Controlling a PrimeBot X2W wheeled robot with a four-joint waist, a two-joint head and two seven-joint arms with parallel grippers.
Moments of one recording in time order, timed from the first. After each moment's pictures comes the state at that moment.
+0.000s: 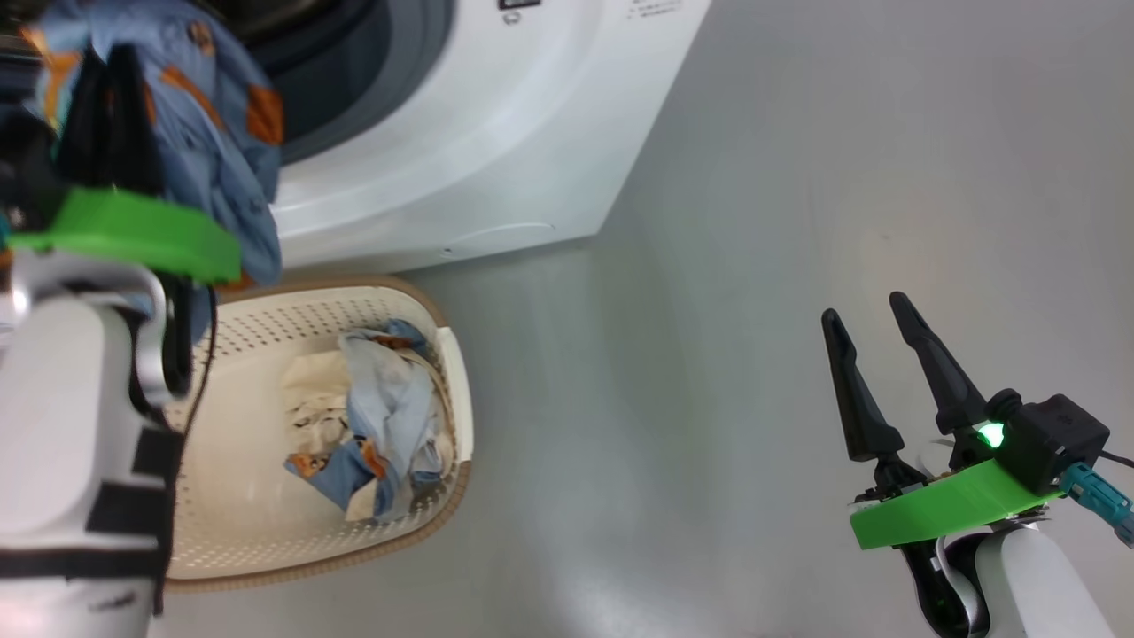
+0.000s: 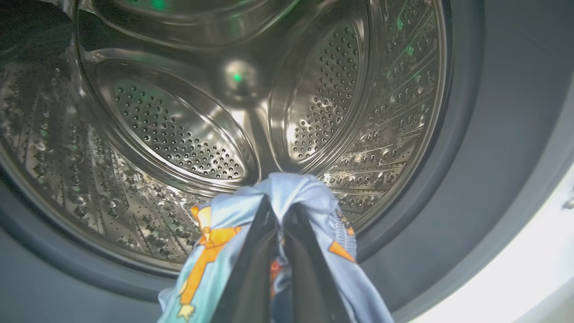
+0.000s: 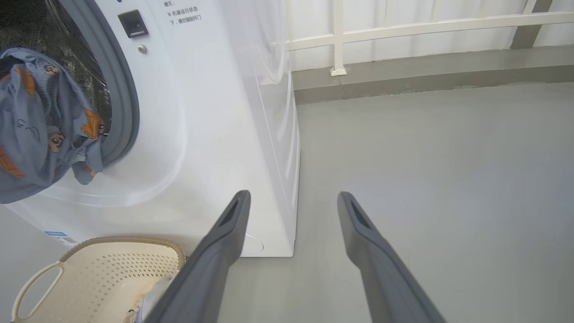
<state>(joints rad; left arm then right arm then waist) -0.74 0.20 -0.15 0.33 -0.27 0.10 -0.20 -0.21 -0.13 0.08 0.07 0.30 0.13 -0.26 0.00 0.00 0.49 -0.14</state>
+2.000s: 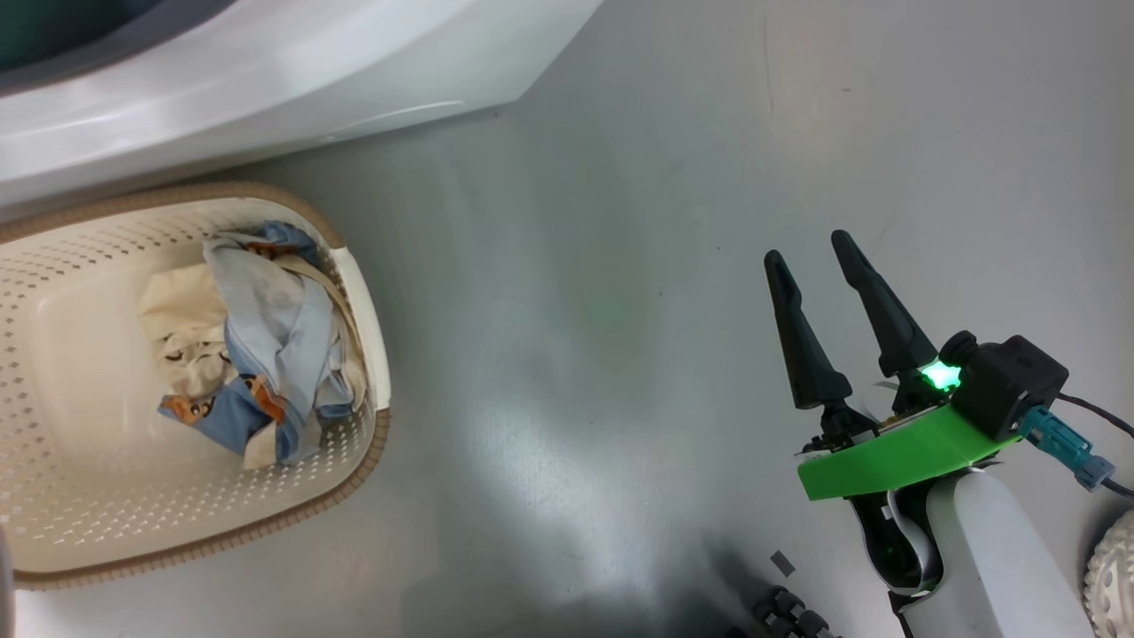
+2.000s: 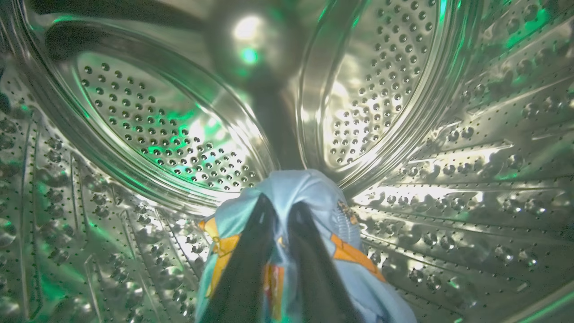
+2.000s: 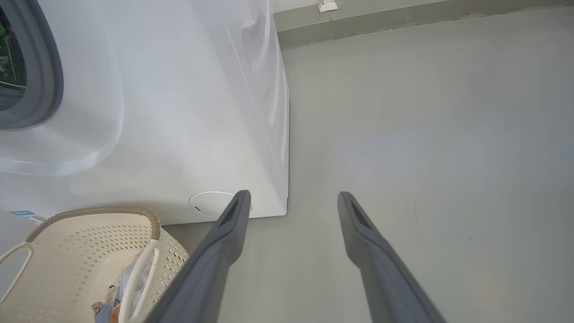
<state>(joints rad) -1.33 0.29 -0.12 0.75 -0.17 0.08 -0.26 -0.33 -0.08 0.16 0.09 0.34 0.13 -0.26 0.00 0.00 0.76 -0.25</state>
